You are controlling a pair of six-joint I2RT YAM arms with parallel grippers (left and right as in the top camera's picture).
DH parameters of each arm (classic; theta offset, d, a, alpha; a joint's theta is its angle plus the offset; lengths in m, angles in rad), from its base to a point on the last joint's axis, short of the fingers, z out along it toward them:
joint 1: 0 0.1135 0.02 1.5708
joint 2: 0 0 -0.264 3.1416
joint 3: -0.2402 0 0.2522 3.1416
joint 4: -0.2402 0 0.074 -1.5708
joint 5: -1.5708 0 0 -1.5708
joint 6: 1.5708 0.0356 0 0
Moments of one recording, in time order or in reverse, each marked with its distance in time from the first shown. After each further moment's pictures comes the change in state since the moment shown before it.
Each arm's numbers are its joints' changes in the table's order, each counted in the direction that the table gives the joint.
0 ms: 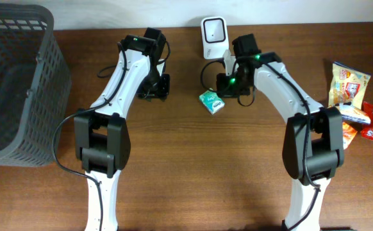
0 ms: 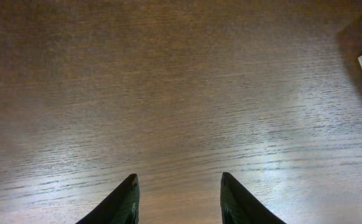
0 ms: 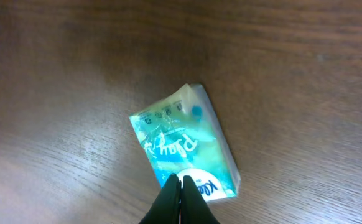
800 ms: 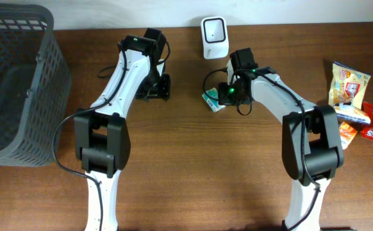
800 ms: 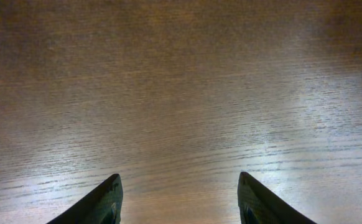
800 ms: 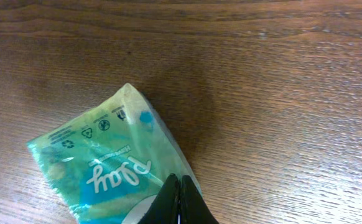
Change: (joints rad) left arm 0.000 0.000 0.006 0.005 0.000 -0.008; right arm 0.003 0.002 0.166 0.179 -0.148 0.085
